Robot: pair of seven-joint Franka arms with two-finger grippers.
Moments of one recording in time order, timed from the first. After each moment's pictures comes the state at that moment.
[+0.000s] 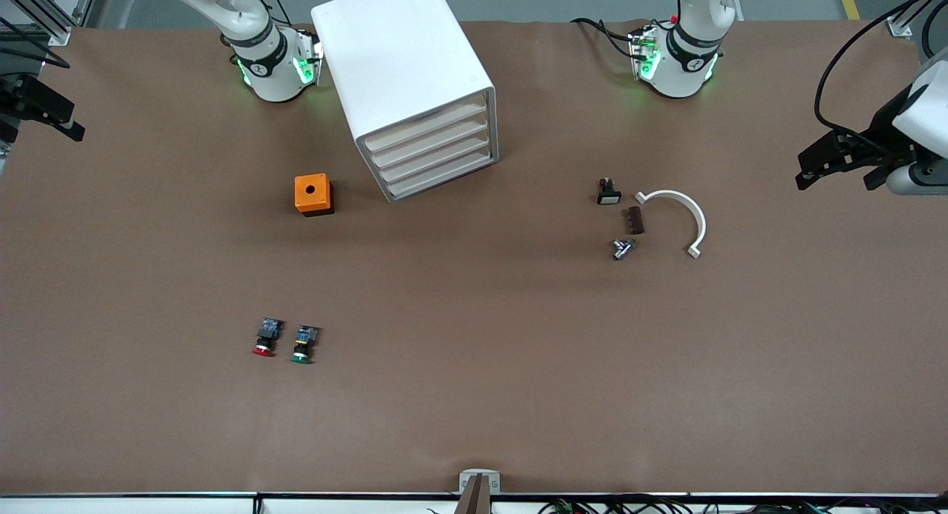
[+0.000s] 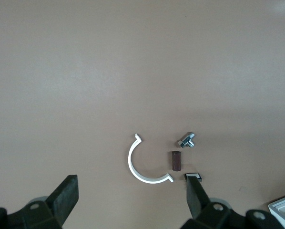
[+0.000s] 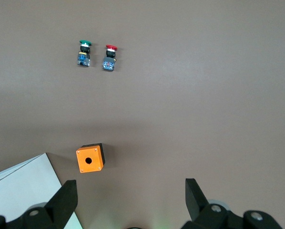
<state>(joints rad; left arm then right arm) 0.00 -0.02 -0.08 -1.58 -0.02 1.62 -0.06 -0.01 -0.15 -0.09 -1.63 0.02 1.49 -0.09</state>
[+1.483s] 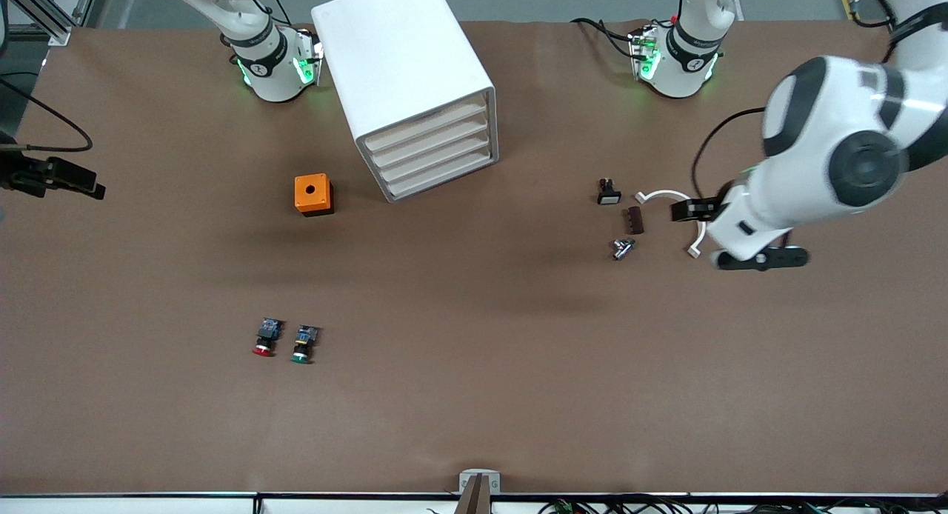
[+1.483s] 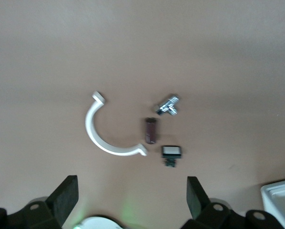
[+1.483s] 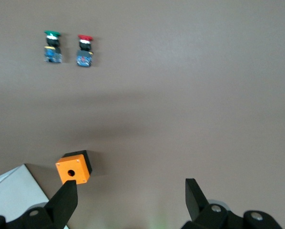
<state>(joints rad) -0.23 0.27 -0.10 -1.61 -0.02 1.57 -0.40 -0.06 0.07 -0.09 -1.64 -0.01 1.56 -0.09</state>
